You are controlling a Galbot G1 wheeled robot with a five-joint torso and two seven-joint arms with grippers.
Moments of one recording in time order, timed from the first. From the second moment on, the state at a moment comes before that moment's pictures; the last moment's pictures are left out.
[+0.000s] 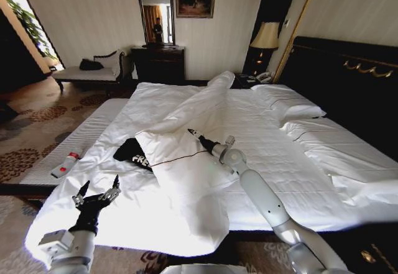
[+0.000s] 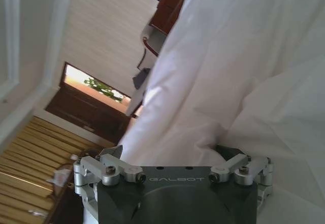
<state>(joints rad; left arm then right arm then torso) 1.93 -1.49 -0.86 -2.50 -0.36 0.17 -0.07 -0.61 1.23 0.02 1.51 1.57 -0.35 0.23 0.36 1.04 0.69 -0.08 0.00</state>
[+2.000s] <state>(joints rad) 1.86 -1.47 -0.82 -2.50 -0.38 0.17 -0.07 -1.40 1.36 0.81 2.24 1.34 0.03 0.19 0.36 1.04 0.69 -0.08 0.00</state>
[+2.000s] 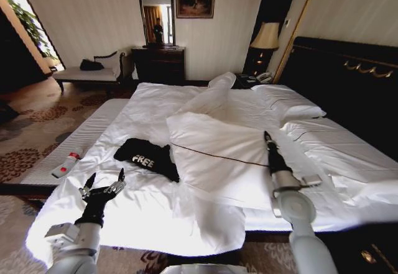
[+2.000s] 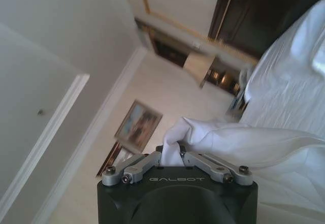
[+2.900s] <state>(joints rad) 1.73 -1.35 -0.78 -2.50 -0.50 0.17 -0.07 -1.73 1.49 1.22 2.37 1.24 0.18 0.38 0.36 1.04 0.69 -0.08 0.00</state>
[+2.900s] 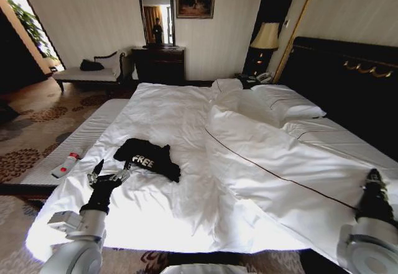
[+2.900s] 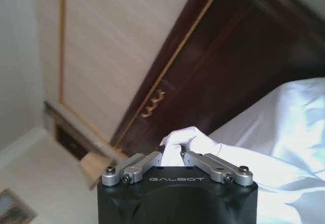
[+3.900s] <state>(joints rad) 1.60 -1.20 -0.70 -2.48 -0.62 0.20 -0.08 -1.94 1.61 1.41 2.25 1.11 0.24 0.68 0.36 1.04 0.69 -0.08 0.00</state>
